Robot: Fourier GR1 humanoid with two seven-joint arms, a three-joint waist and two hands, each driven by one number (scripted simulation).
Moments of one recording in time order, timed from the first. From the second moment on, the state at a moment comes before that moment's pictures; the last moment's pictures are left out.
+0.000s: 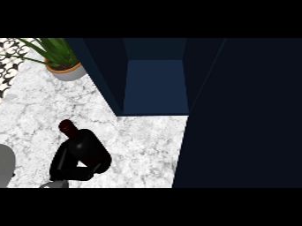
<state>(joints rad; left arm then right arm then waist) -0.09 0.08 0.12 -0.88 0.08 -0.34 -0.66 -0.05 -0.38 0.68 -2.51 0.11 -0.54 0.54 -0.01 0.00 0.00</state>
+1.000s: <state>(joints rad) -0.02 0.05 0.08 -1.01 0.08 -0.34 -0.68 0.01 -0.43 0.67 -2.51 0.10 -0.56 0.45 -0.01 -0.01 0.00</state>
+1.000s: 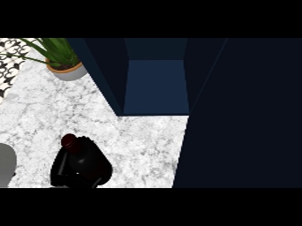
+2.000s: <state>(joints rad) 0.07 0.00 -0.26 -1.46 0.15 -0.05 -0.41 0.06 -0.49 0.64 -2.52 0.08 -0.56 0.39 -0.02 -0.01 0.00</state>
